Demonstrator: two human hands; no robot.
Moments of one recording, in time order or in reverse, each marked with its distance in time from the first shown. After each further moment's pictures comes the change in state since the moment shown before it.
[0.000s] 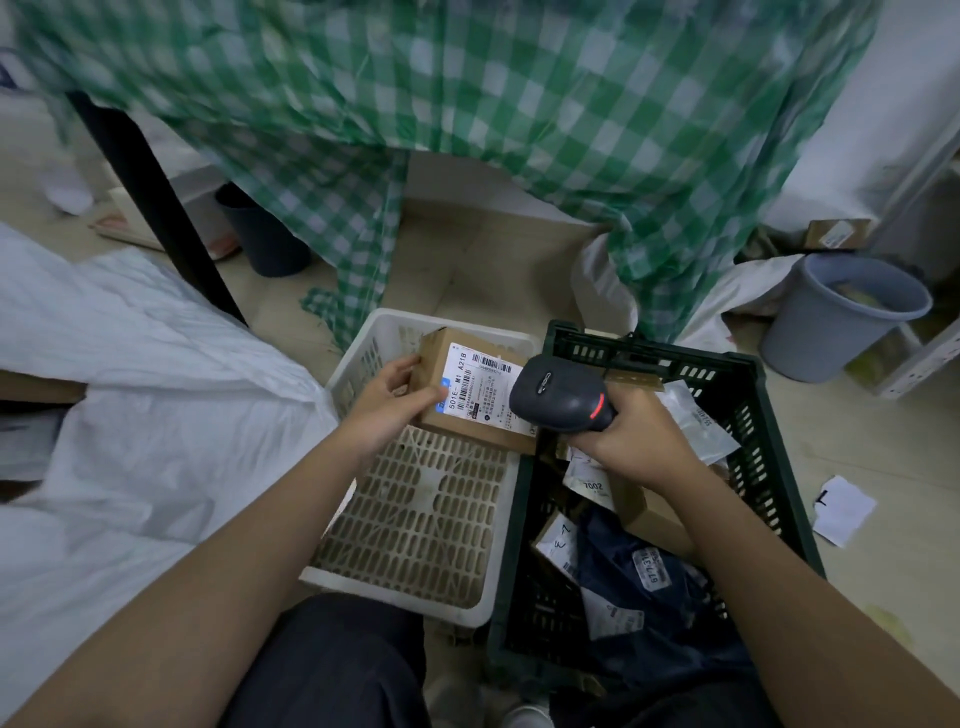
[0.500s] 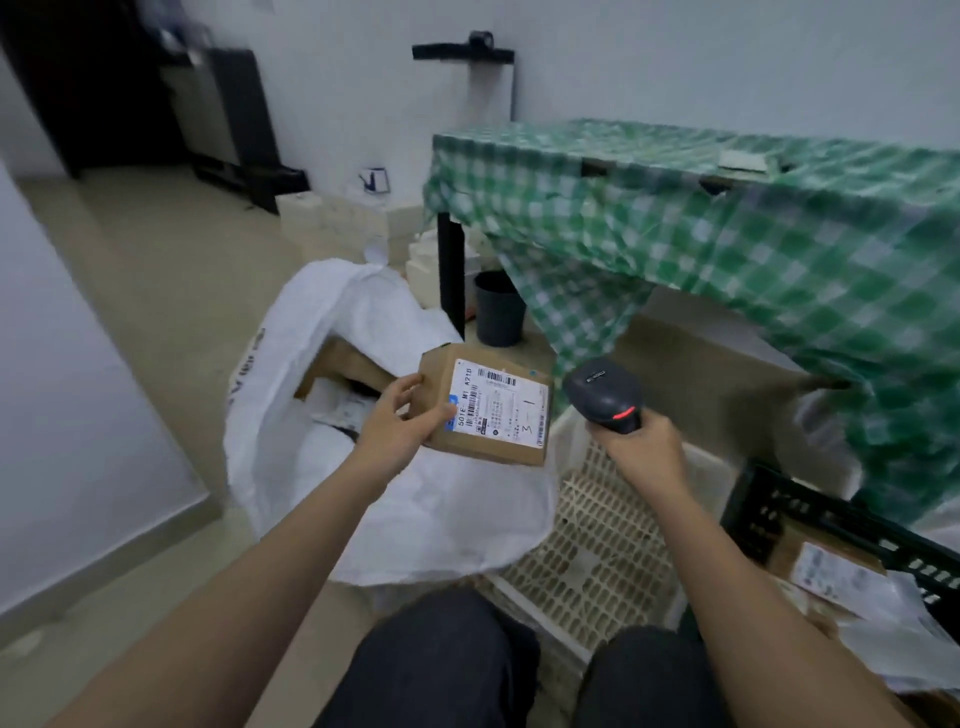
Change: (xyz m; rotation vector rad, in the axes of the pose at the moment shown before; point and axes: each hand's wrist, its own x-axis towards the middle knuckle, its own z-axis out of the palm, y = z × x) left_hand -0.188 0.049 -0.188 -0.069 0.587 0.144; right_hand -0.003 -0.199 0.090 0.348 0.036 -0.101
